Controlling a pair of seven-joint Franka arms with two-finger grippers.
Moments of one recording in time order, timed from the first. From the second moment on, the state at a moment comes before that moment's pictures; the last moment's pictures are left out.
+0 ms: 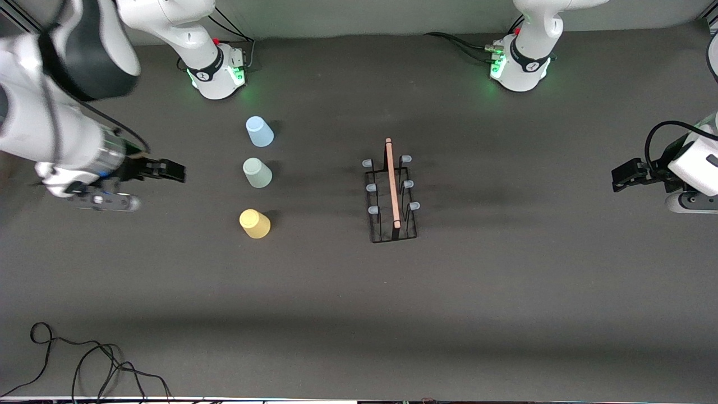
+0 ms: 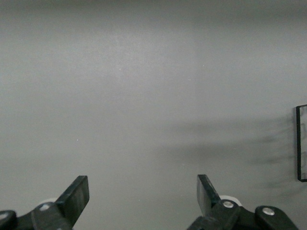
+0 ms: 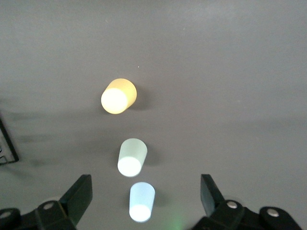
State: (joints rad) left arm 0.08 0.08 -0.10 -1.62 0.06 1.69 0.03; right arm 0.23 0.06 -0.04 -1.83 0.04 1.72 0.29
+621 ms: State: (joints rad) left arm 0.08 0.10 -0.10 -1.61 0.06 1.72 -0.04; right arm 0.33 -0.02 -0.05 -2.30 0.04 2.07 0.35
